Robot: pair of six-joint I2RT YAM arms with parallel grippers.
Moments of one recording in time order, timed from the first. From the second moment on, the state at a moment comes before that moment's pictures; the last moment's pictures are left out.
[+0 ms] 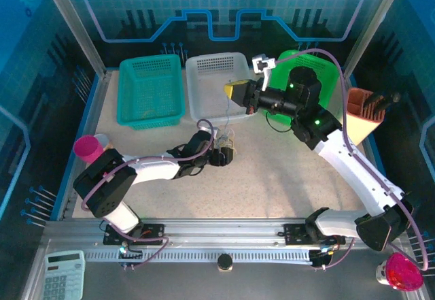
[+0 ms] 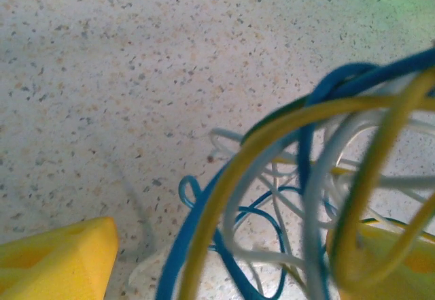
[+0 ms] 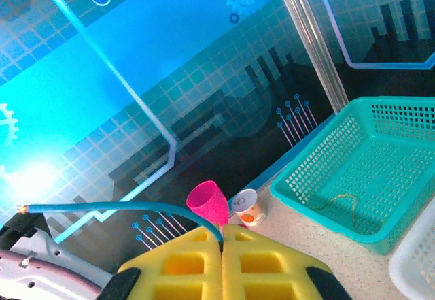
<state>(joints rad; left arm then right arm) -0.72 1.59 0.70 0.16 0.00 -0.59 0.54 1.25 1.33 -0.11 -0.60 0.52</state>
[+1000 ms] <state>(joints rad) -0.72 1.52 0.83 0.13 0.00 -0.48 0.54 1.26 1.23 -0.10 -0.64 0.53</state>
